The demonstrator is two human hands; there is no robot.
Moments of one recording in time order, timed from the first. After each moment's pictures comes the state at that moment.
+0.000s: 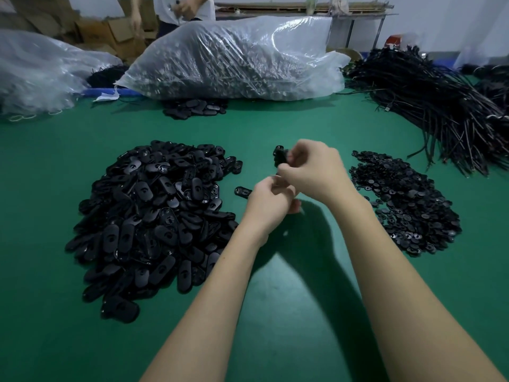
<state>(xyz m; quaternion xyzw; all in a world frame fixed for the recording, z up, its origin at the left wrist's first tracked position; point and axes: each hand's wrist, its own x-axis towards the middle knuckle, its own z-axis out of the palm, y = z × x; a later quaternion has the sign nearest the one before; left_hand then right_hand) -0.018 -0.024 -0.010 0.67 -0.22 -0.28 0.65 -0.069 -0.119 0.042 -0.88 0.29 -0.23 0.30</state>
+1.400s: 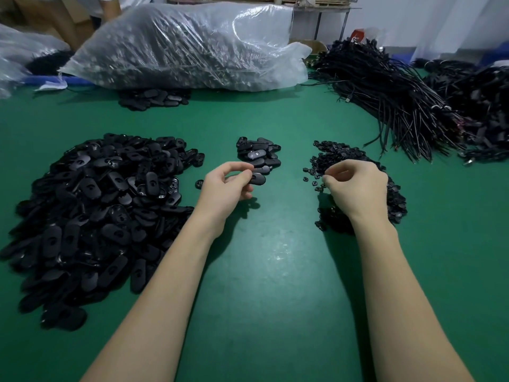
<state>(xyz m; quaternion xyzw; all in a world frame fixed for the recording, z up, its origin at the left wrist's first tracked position) -0.012 -0.017 -0.010 0.66 -0.20 -0.25 0.68 -0.172 -0.170 0.014 -0.77 0.47 -0.31 0.30</state>
